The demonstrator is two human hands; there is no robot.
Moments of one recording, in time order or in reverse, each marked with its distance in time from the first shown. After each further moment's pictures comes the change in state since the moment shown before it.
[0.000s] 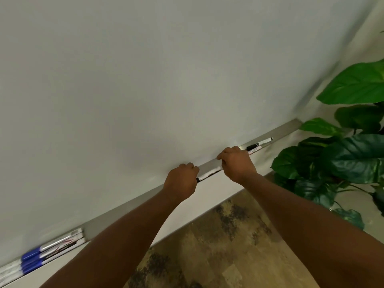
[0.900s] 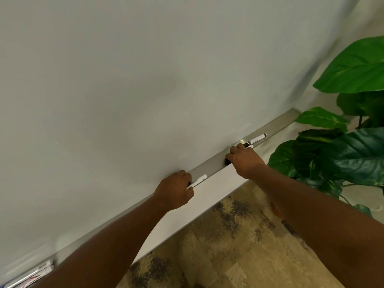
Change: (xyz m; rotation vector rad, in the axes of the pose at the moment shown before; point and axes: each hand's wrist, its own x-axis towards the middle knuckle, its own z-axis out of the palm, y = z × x) left_hand 0.049 0.010 0.036 -0.163 -0.109 0.024; right_hand 0.027 0.105 0.034 -0.267 -0.280 -0.069
